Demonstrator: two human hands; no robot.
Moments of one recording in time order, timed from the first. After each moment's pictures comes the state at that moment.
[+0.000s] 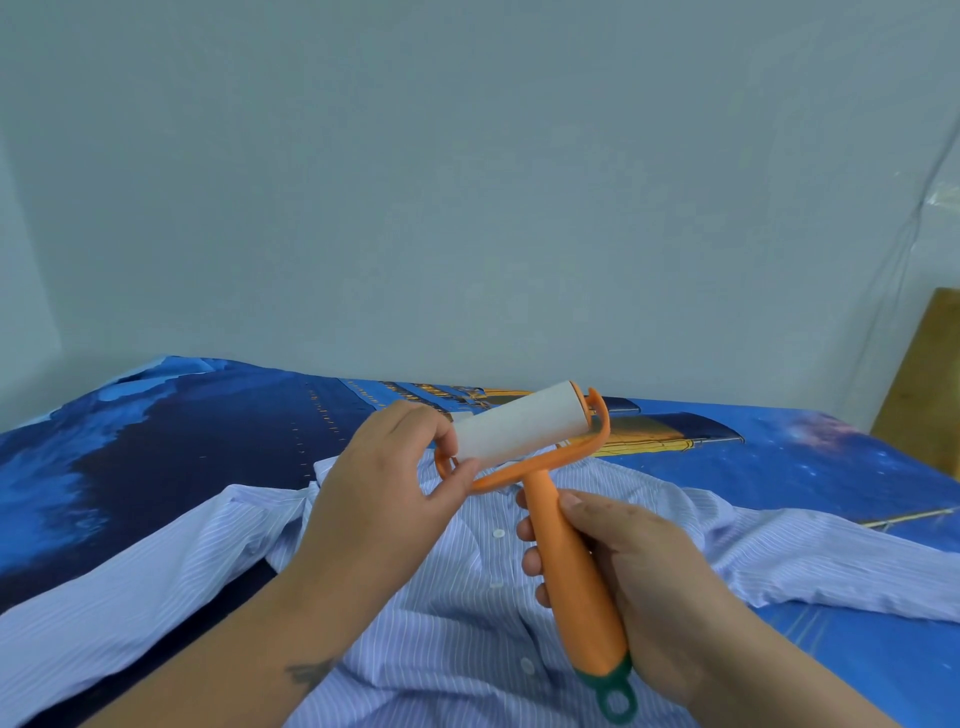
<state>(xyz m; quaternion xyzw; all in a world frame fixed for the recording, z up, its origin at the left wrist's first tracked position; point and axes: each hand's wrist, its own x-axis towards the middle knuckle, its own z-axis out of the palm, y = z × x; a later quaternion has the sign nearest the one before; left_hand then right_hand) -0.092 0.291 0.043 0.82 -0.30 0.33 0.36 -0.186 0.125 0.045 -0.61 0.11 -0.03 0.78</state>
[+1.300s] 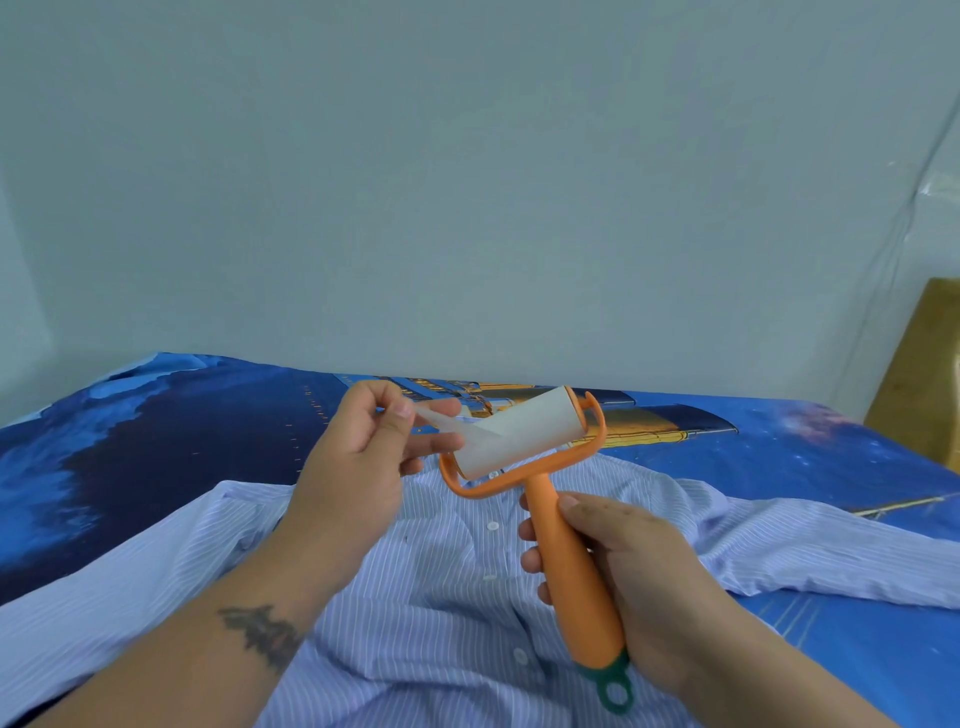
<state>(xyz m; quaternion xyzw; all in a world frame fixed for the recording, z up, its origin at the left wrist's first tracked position) -0.101 0.289 0.060 0.64 -0.21 0.06 0.73 -0.188 0.122 0.041 -0.61 0.15 -0.06 0.78</state>
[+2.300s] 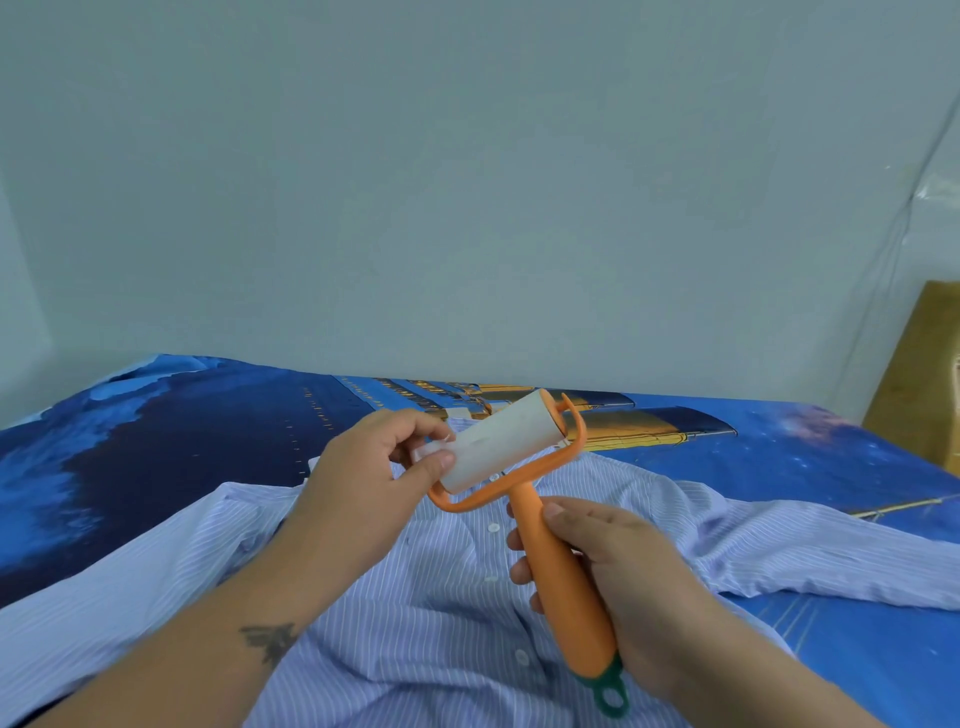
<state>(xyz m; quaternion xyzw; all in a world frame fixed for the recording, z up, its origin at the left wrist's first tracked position) -0.091 0.298 0.053 0.82 -0.27 0.16 0.48 -0.190 0.131 0.044 -0.65 0.14 -0.04 0.75</state>
